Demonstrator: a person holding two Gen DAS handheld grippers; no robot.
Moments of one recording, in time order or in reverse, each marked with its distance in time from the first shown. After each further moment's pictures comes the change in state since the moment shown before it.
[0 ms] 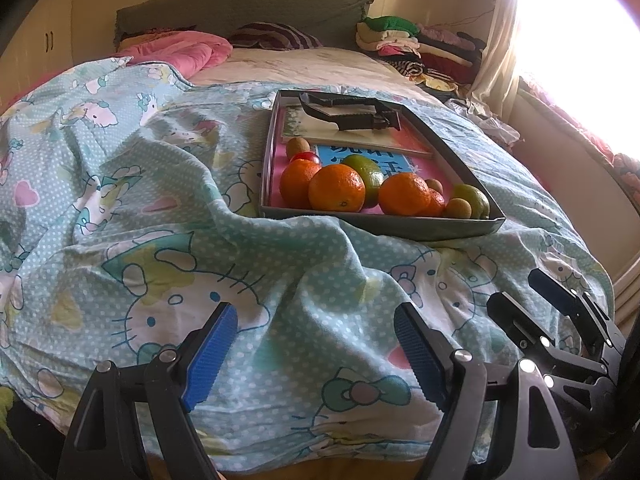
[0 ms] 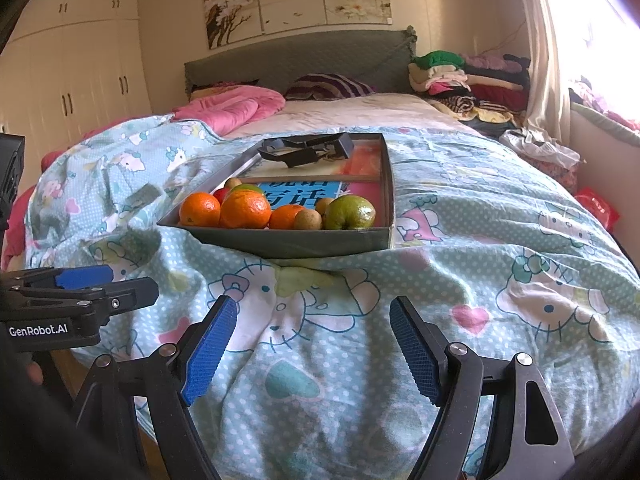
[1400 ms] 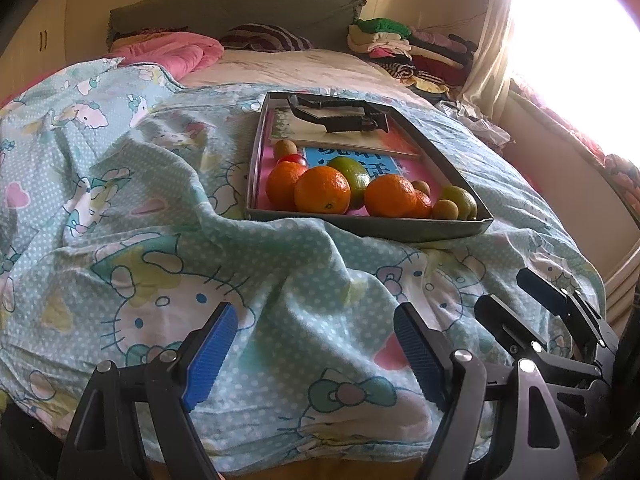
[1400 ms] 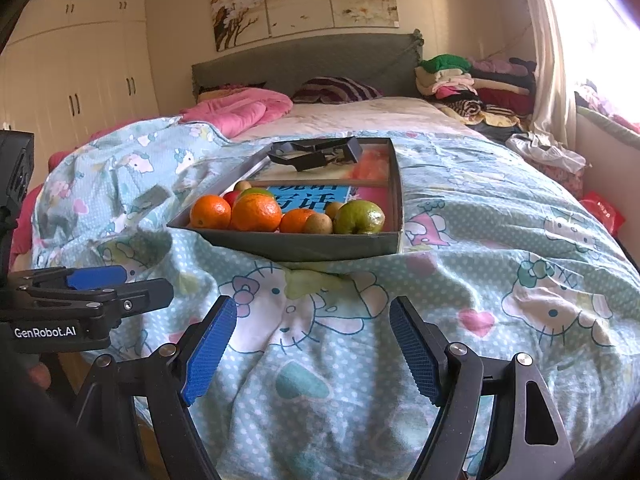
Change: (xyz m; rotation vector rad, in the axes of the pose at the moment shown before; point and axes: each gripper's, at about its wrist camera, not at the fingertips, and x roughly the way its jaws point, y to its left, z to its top) left arm -0.001 -0.003 -0.001 0.002 -0.011 -0.035; right arm -0.004 0.004 0.001 -0.013 -0.012 0.023
